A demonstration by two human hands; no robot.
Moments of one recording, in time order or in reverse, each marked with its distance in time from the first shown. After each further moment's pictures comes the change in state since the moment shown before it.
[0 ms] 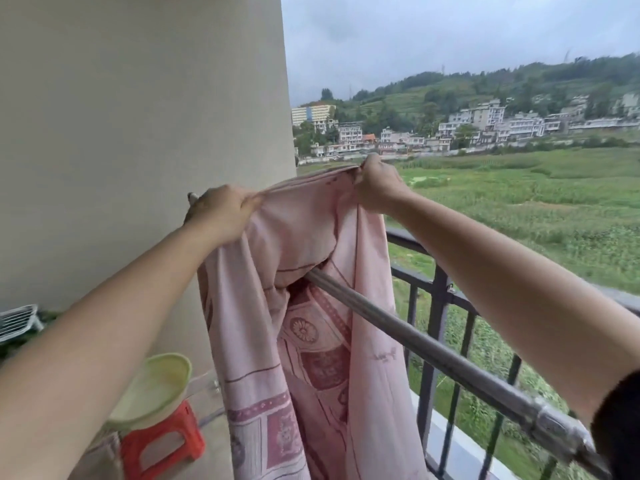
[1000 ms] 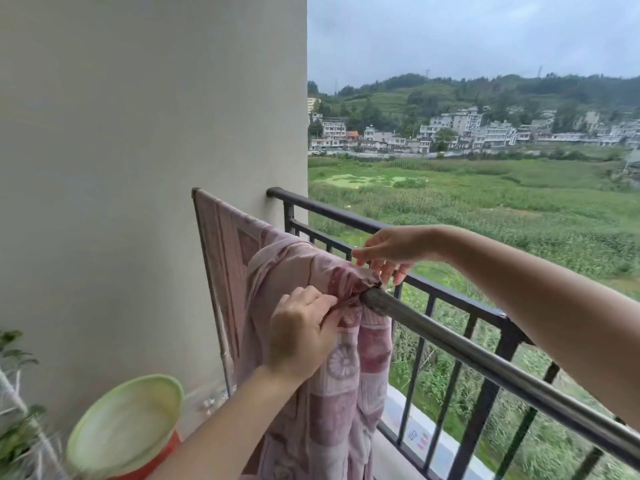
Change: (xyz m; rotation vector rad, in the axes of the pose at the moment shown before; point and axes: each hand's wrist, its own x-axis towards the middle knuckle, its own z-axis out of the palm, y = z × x) left_hand 0.014 -0.122 0.192 -0.447 0.300 0.362; right_hand 0.100 -0.031 0.169 -0.055 -0.849 0.051
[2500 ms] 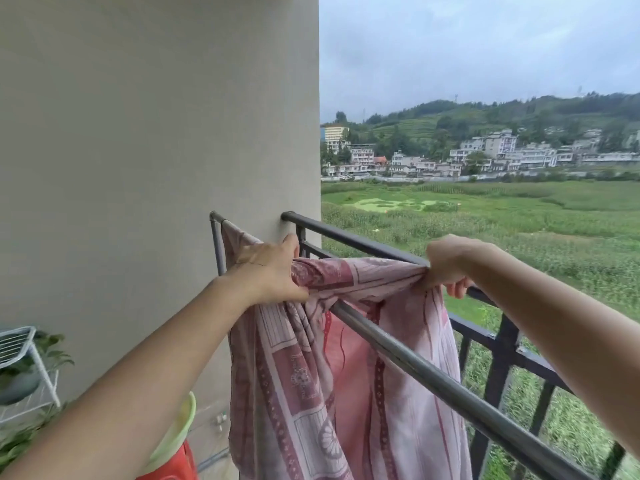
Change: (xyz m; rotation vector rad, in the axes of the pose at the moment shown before) left_hand 0.105 0.063 -0.071 0.567 -0.551 -0.237; right_hand -0.092 0.075 -0.048 -0.477 0.260 0.333
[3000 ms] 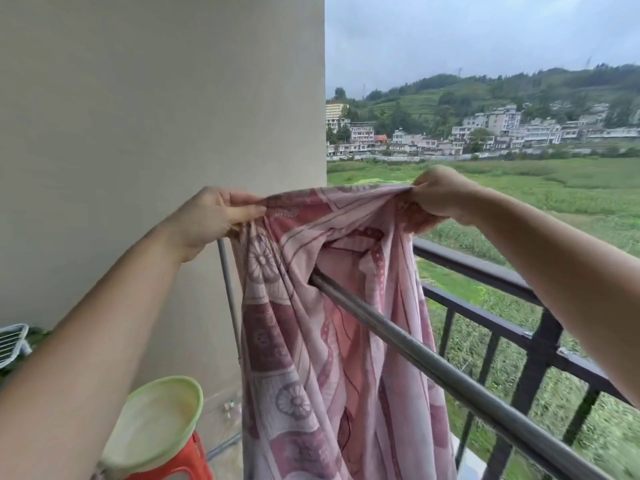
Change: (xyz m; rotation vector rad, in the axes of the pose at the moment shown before) left_hand 0.064 -0.121 -0.012 -1.193 -0.034 -0.046; right_hand 0.066 -0.071 -0.050 0.832 0.259 -0.102
